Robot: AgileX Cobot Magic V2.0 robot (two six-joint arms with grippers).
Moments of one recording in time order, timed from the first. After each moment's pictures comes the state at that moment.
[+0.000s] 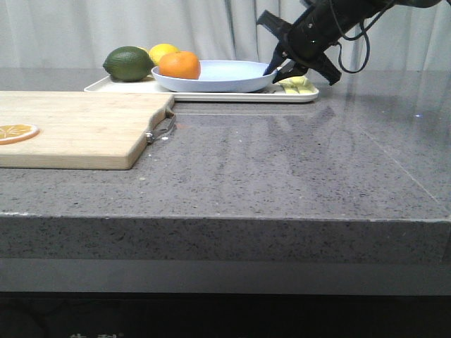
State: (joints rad) left arm -0.14 0.05 -0.41 0.13 0.59 -0.19; right arm 0.14 2.58 -2.63 0.52 0.86 0.28
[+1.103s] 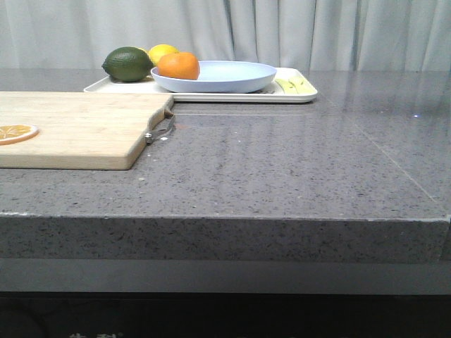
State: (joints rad) left arm -0.14 0.05 -0.41 0.13 0.59 -0.19; right arm 0.10 1.78 -2.18 0.13 1.27 0.06
